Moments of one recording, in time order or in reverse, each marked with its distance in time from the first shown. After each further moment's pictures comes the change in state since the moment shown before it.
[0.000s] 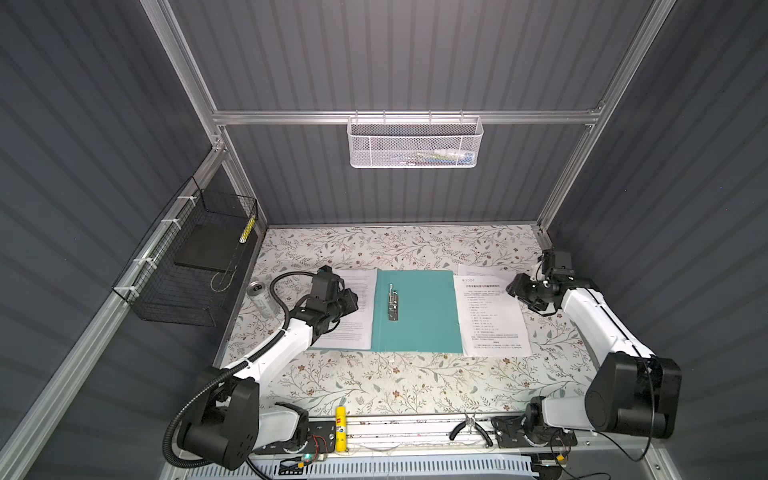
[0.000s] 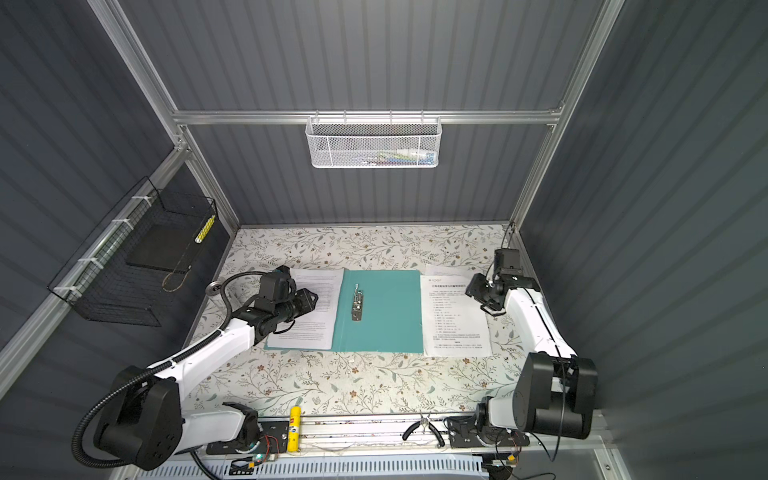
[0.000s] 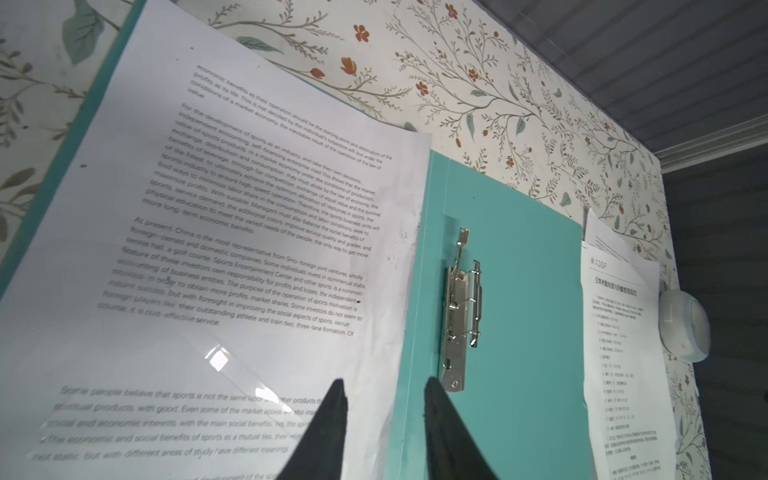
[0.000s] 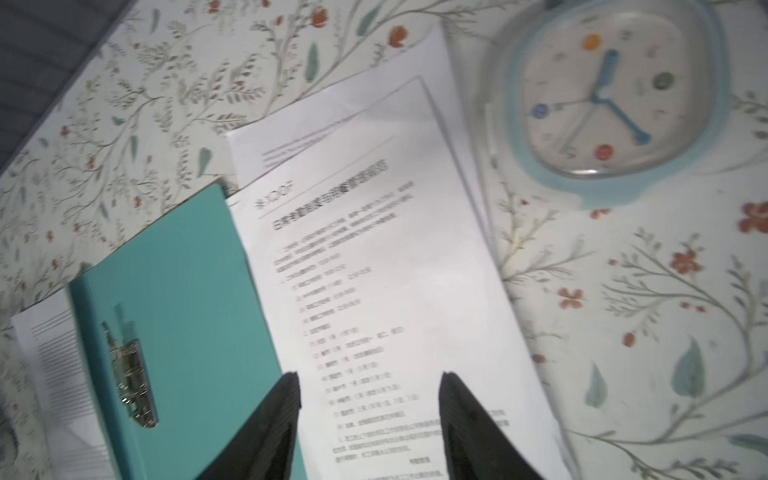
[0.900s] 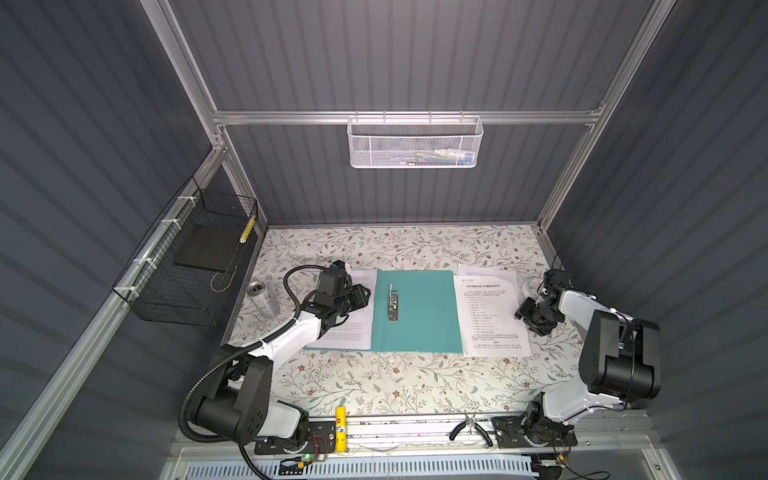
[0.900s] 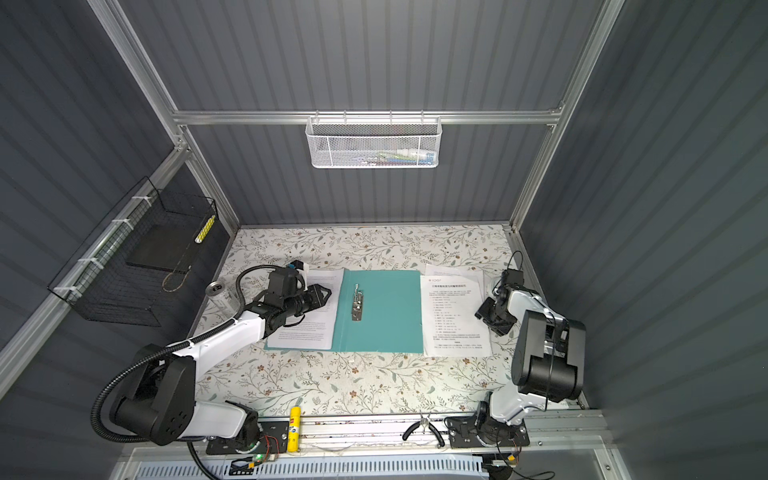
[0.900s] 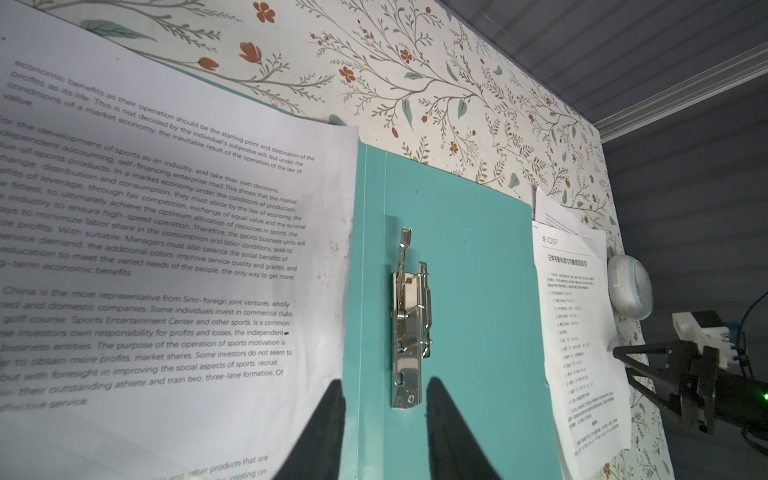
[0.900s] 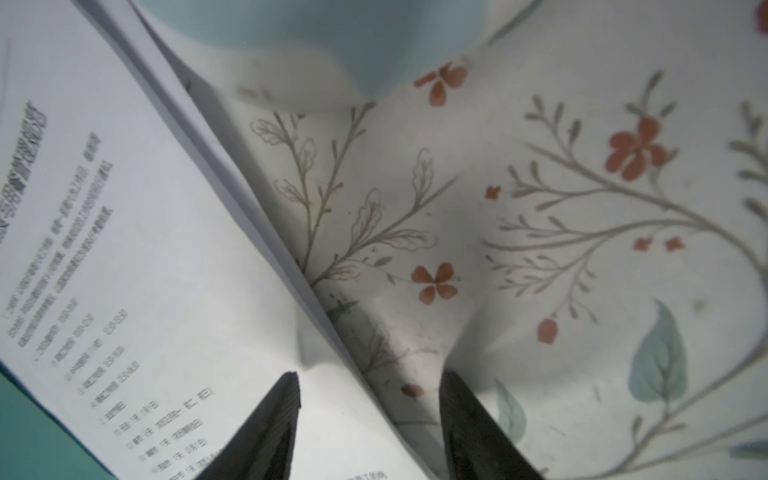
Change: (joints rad) left arm -0.020 0.112 0.023 0.133 0.116 0.023; right arm -0.124 0.227 -0.119 0.075 0.031 0.039
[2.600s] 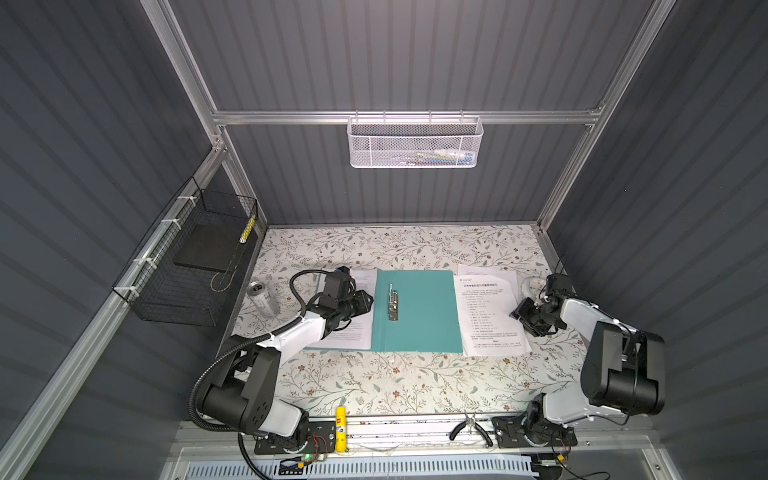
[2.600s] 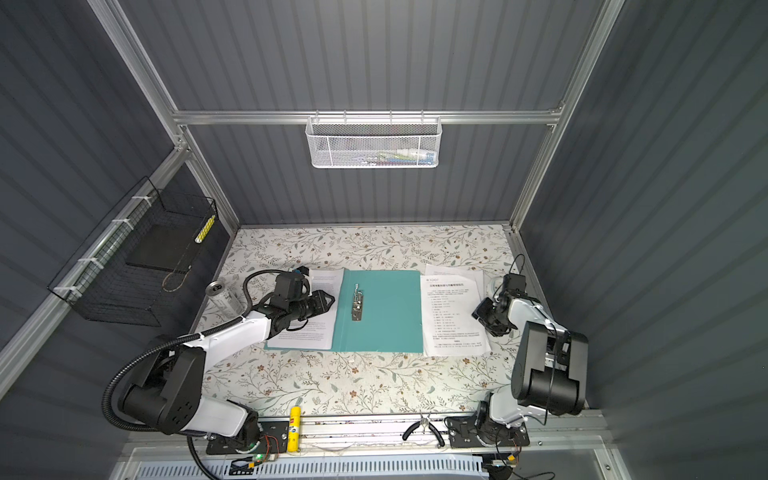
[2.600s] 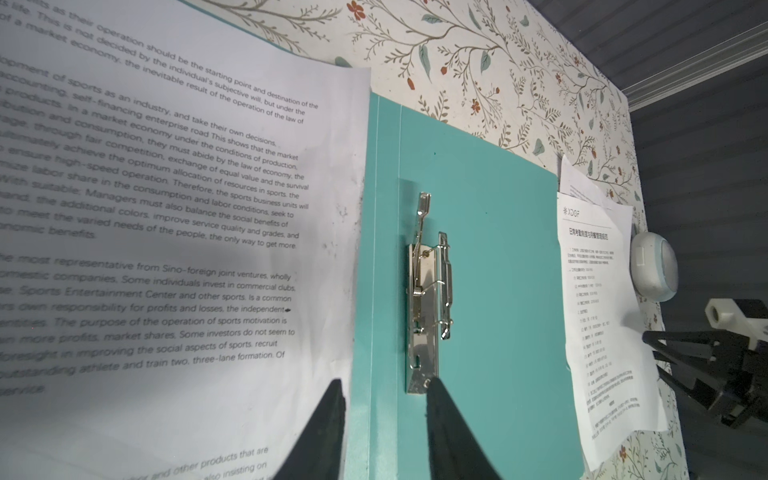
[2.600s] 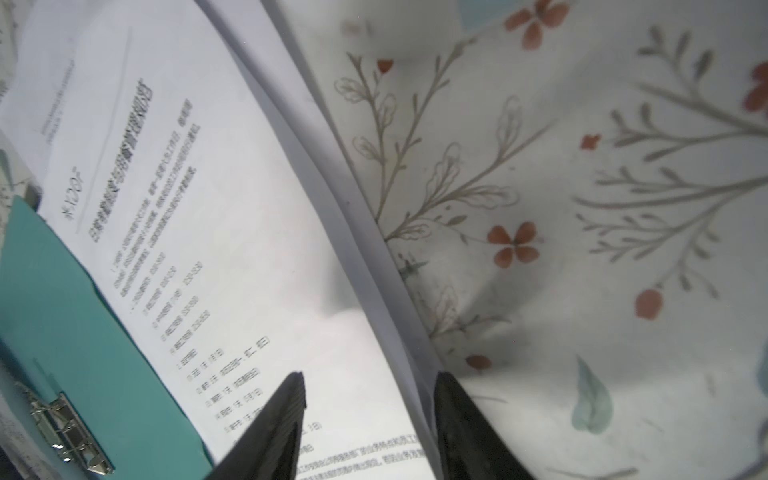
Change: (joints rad) left arm -0.019 0.063 -0.021 0.012 0.011 -0.001; right arm -0.005 -0.103 -0.089 0.077 -0.146 0.039
